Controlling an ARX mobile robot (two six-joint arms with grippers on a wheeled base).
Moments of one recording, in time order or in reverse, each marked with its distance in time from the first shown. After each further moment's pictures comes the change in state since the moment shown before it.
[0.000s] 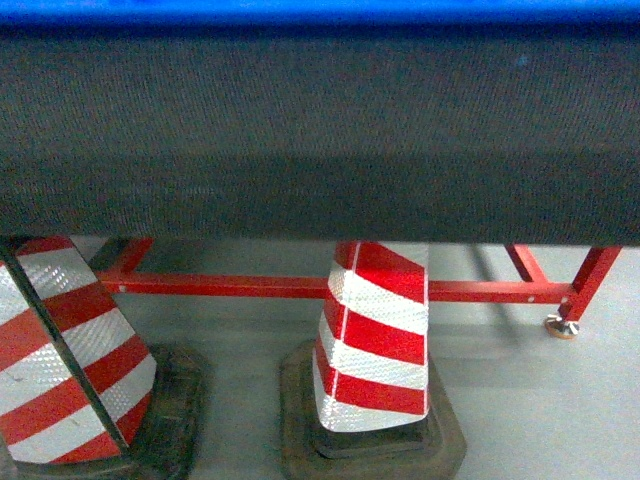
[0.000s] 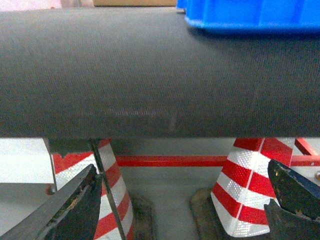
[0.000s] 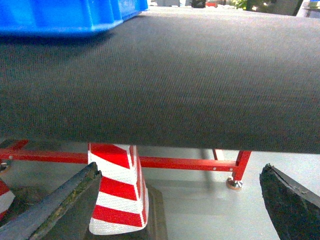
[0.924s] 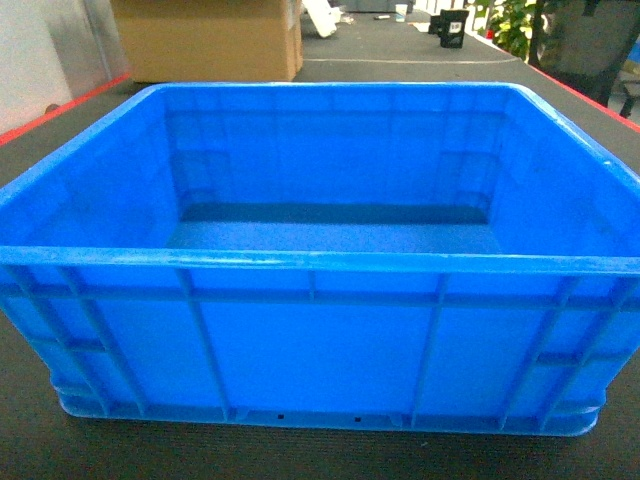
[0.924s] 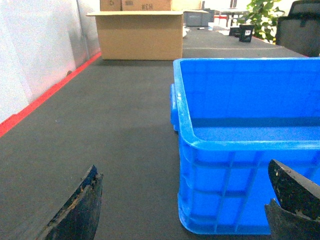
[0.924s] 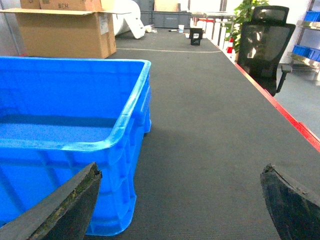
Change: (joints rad) left arm 0.000 0.000 0.000 0.002 0.001 0.000; right arm 0.000 0.000 0.000 0.003 0.001 0.001
